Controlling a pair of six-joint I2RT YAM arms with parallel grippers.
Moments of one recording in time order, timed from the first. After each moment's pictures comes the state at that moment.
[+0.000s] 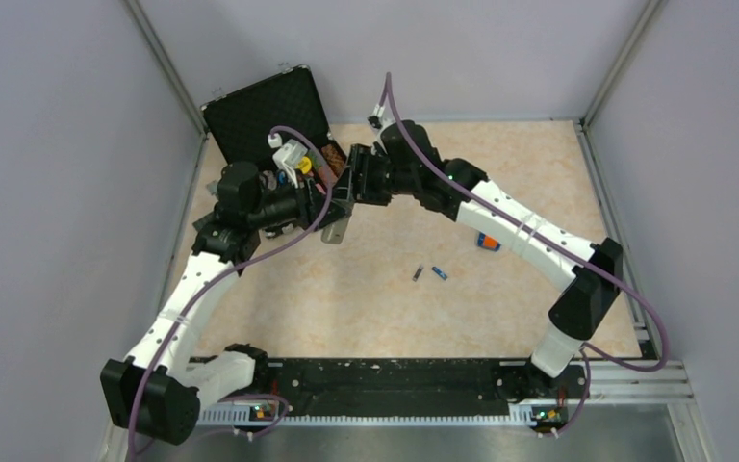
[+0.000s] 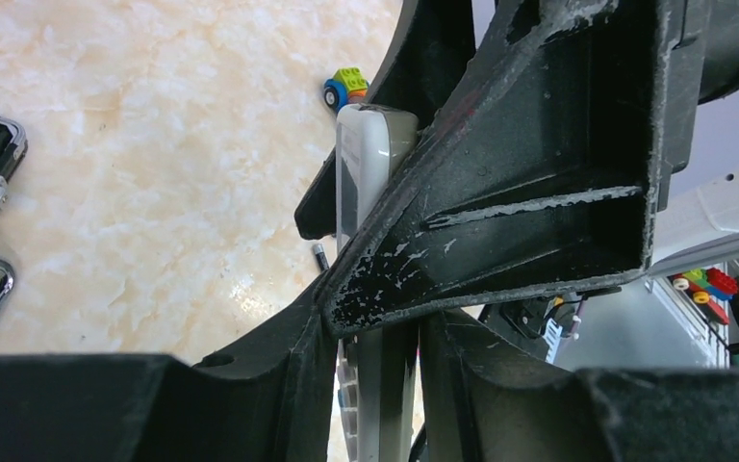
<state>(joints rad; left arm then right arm) -0.26 1.07 0.97 -0.18 0.80 -0.36 0.85 1.69 1.71 -0.51 -0.18 0.77</state>
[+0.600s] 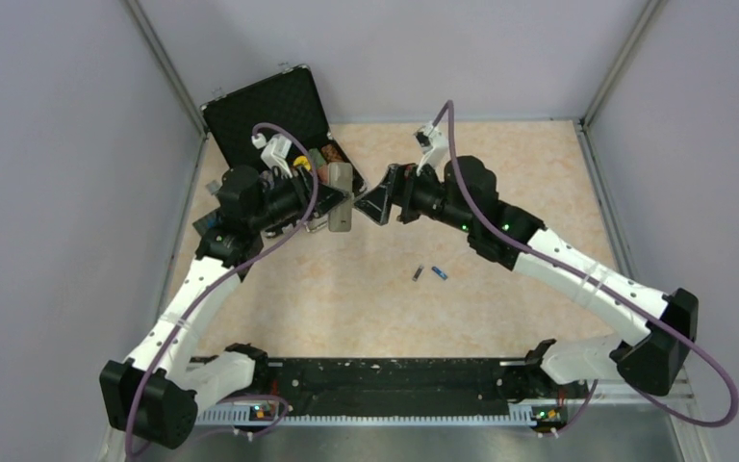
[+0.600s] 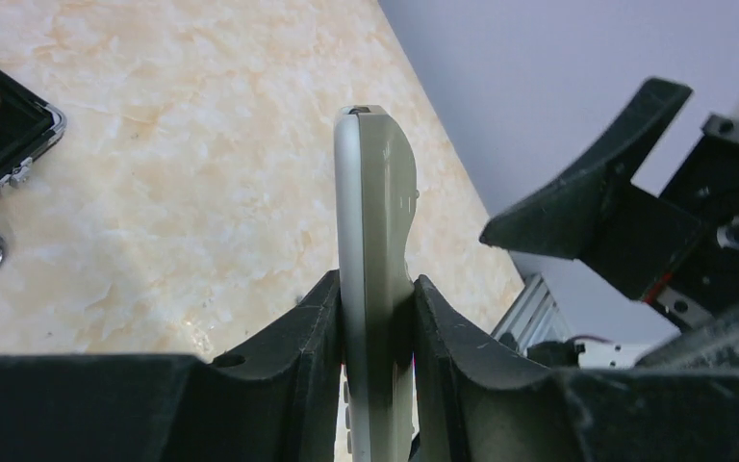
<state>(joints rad) -0.28 1.06 0.93 -0.06 0.59 -0.63 0.84 1.29 1.22 -0.13 -0.10 0.64</state>
